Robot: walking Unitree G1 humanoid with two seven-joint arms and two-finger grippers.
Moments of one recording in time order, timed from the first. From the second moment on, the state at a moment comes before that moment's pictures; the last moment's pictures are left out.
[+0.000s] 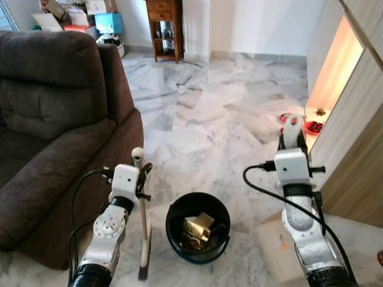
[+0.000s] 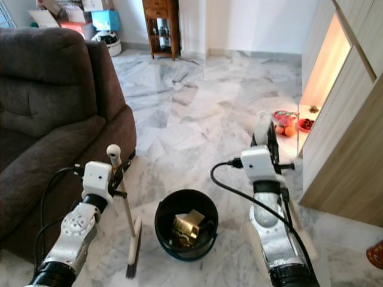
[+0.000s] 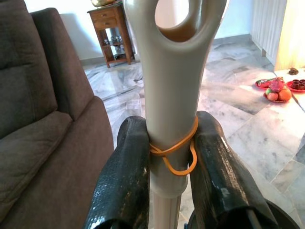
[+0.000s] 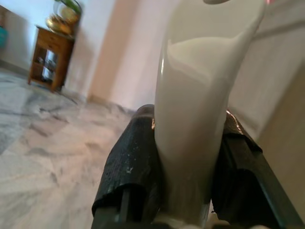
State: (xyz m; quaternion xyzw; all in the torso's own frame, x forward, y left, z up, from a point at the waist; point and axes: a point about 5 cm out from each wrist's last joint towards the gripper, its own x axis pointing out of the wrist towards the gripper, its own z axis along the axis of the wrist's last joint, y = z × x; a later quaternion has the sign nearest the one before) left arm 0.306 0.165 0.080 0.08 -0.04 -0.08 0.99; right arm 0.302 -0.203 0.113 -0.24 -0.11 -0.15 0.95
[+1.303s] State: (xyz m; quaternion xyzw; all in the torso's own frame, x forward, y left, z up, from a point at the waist) left arm 0.303 0.163 0.082 0.06 -0.05 -0.10 0.99; right arm 0.290 -0.240 0.062 -0.15 -0.03 -0.23 0.96
